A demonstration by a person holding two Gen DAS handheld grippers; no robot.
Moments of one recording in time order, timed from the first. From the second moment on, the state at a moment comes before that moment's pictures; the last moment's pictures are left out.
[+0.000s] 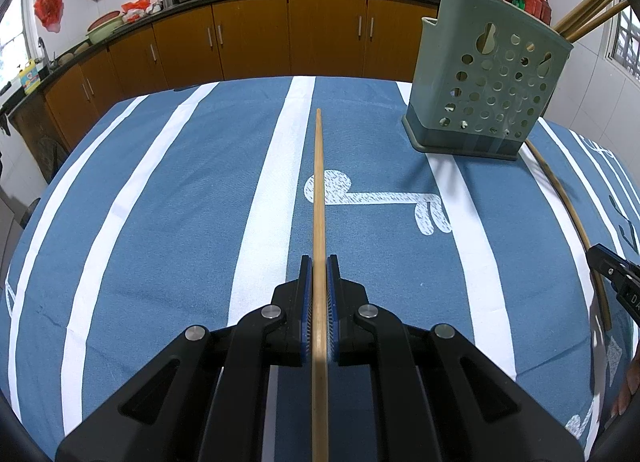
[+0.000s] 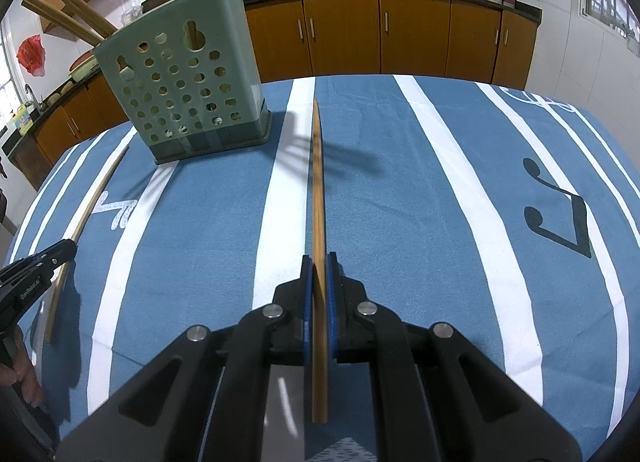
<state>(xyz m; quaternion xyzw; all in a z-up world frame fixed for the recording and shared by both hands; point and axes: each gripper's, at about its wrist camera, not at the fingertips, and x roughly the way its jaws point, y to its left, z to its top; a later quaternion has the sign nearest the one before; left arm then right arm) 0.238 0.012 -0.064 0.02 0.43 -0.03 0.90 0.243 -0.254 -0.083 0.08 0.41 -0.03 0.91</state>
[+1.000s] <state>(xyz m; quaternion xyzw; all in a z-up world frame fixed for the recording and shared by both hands) 0.225 0.028 -0.034 0.02 0.42 -0.05 0.91 0.221 -0.270 -0.044 0.08 0.36 -0.02 0.93</state>
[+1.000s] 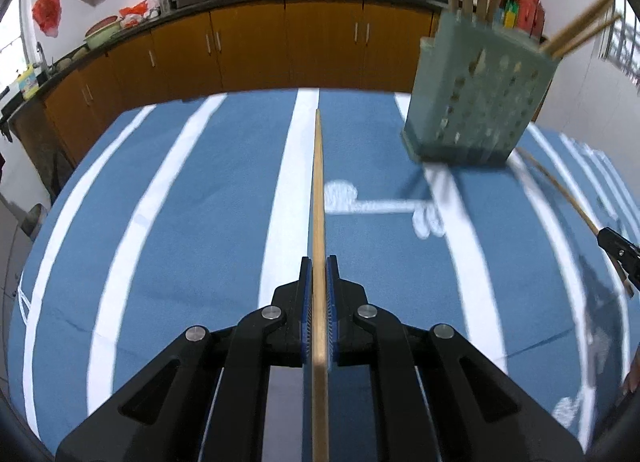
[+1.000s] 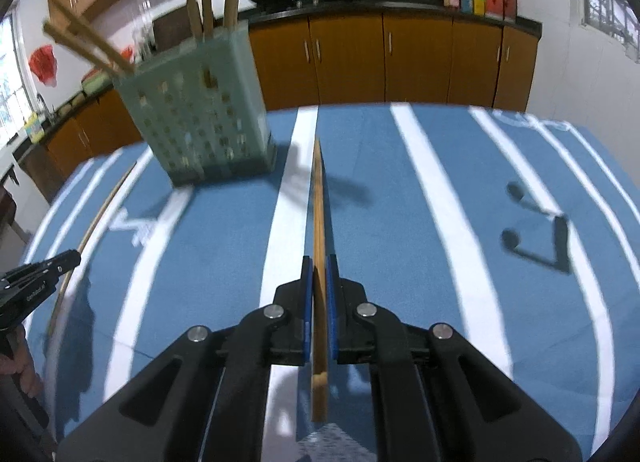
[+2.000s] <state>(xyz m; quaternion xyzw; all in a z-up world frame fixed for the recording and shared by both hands) 0.220 0.030 -0.060 0.02 0.44 -0.06 0.90 0.198 -0.279 0.022 0.09 0.27 -0.02 0.96</state>
